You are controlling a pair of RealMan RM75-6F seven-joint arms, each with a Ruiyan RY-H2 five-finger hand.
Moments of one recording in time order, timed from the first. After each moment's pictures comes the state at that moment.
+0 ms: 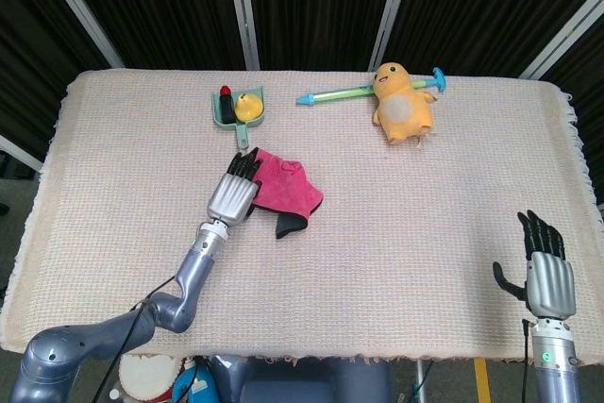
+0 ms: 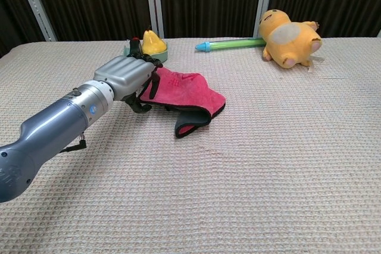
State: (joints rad) left arm -0.86 -1.98 -0.28 -0.88 1.23 0.97 0.48; right arm 0.09 -1.32 0.16 -1.57 -1.33 1.44 0.02
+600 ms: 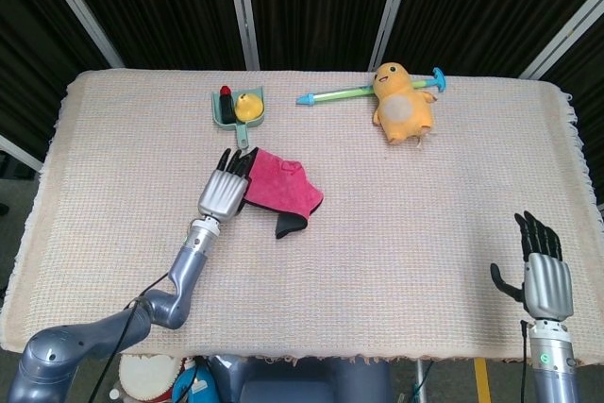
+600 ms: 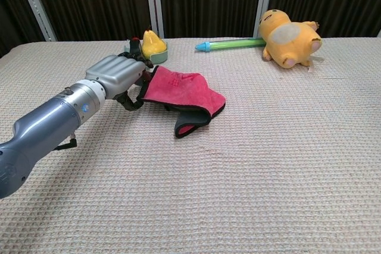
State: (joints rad) left arm -0.86 -1.98 -0.27 -0.83 1.22 0.97 0.44; right arm 0.09 -1.31 0.15 -1.58 -1.34 1.44 0.02
